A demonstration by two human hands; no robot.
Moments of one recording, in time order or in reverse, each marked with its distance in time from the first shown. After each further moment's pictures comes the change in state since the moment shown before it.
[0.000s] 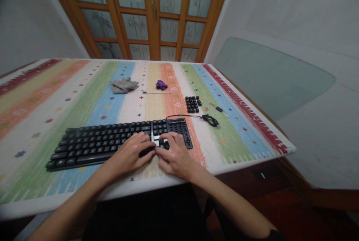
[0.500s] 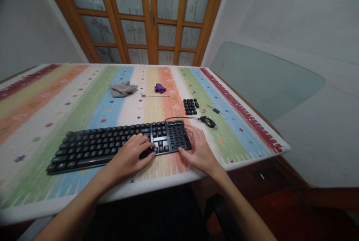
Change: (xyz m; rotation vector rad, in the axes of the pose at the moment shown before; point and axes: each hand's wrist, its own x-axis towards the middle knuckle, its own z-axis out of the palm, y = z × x) left_hand -0.003 0.004 0.001 0.043 0.060 -0.020; right_hand -0.032 0.046 -0.034 0.169 0.080 0.360
